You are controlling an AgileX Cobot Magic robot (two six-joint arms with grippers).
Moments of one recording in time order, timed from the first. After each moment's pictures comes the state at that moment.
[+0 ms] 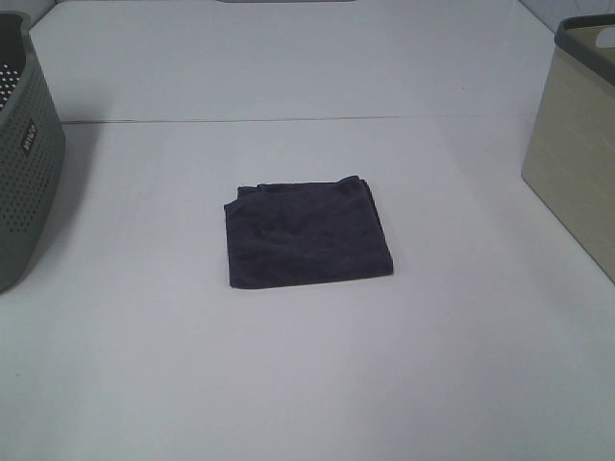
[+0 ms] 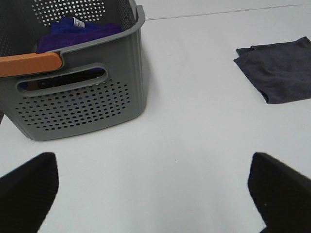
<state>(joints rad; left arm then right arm) -0.01 -0.01 -0.51 -0.05 1.05 0.07 -0.03 0.00 -0.45 0.02 1.11 -0.05</state>
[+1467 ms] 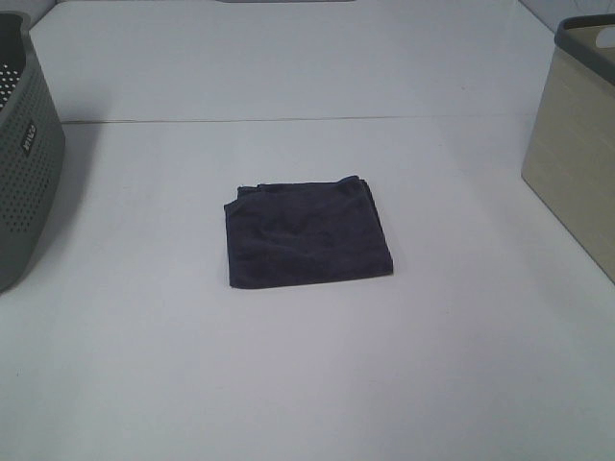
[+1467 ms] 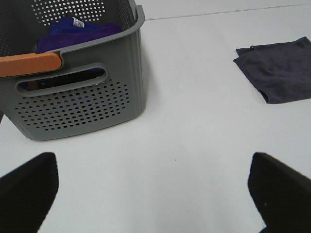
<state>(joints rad) -0.01 -0.01 -0.51 -0.05 1.05 0.07 -0.03 0.07 -0.49 0.02 1.11 -0.05</state>
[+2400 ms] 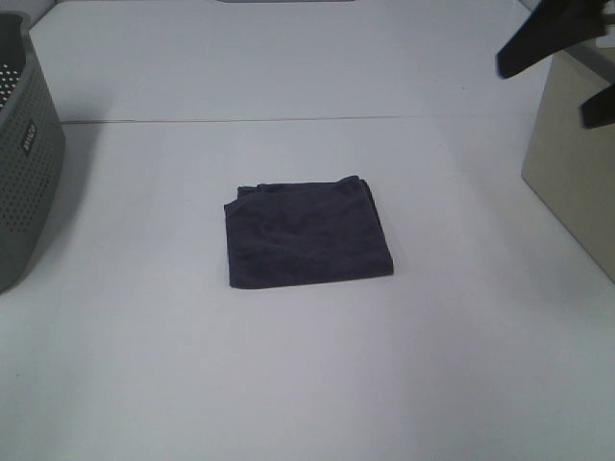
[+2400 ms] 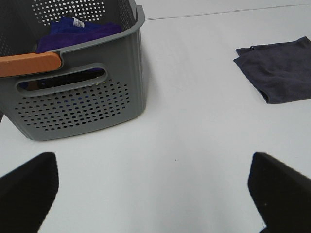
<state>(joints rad) -0.01 -0.01 -0.51 -0.05 1.05 0.07 0.01 1.43 -1.17 0.56 1.02 -0.24</state>
